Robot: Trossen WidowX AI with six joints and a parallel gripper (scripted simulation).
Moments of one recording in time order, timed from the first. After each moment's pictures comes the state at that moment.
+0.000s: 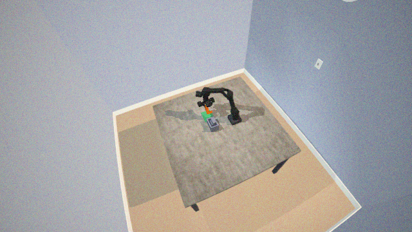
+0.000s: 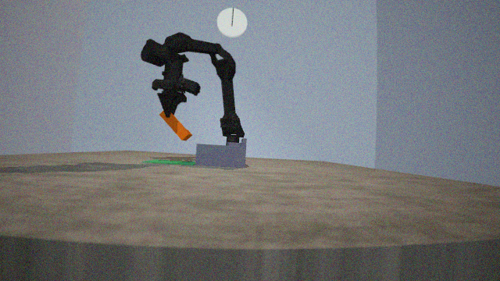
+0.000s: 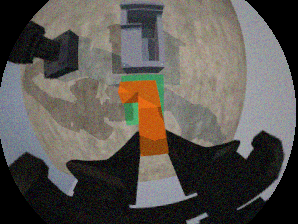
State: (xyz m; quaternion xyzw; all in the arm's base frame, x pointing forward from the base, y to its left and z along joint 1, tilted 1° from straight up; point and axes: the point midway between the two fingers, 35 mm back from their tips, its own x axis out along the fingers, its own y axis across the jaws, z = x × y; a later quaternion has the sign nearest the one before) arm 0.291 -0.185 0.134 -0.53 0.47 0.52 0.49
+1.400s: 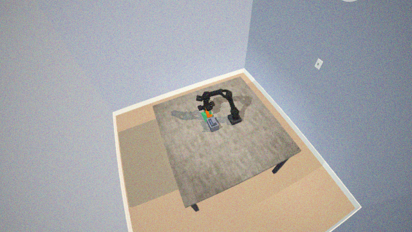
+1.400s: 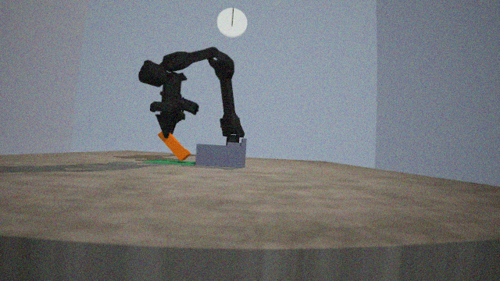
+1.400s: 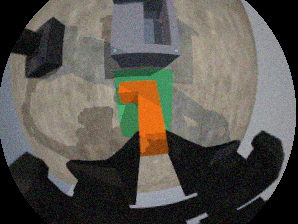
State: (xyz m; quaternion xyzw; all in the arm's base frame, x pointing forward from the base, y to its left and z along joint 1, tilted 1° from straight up) arm 0.293 -0.185 0.069 -0.53 0.47 0.52 0.49
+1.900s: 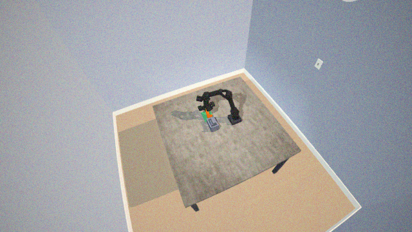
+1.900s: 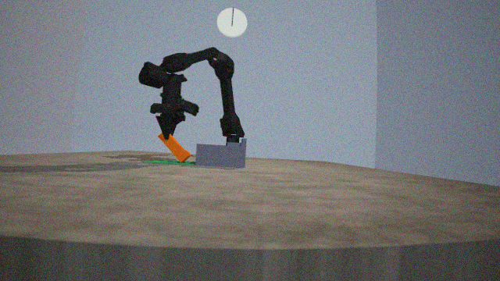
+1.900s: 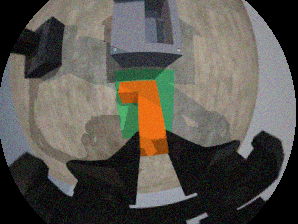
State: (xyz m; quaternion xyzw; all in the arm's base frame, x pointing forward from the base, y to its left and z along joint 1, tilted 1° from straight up) arm 0.292 -0.184 0.064 -0.53 0.47 0.52 0.48
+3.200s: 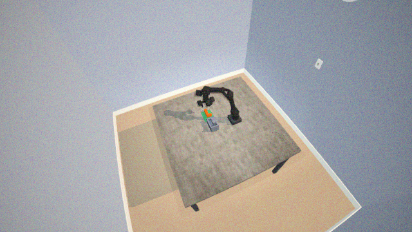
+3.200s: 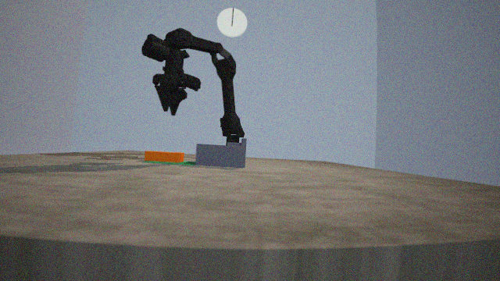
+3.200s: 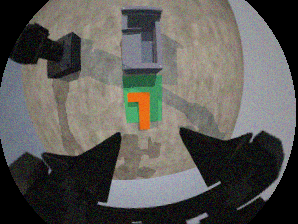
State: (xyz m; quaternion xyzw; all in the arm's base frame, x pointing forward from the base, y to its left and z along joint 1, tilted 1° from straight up) arm 0.291 -0.185 0.149 -0.53 0.47 0.51 0.49
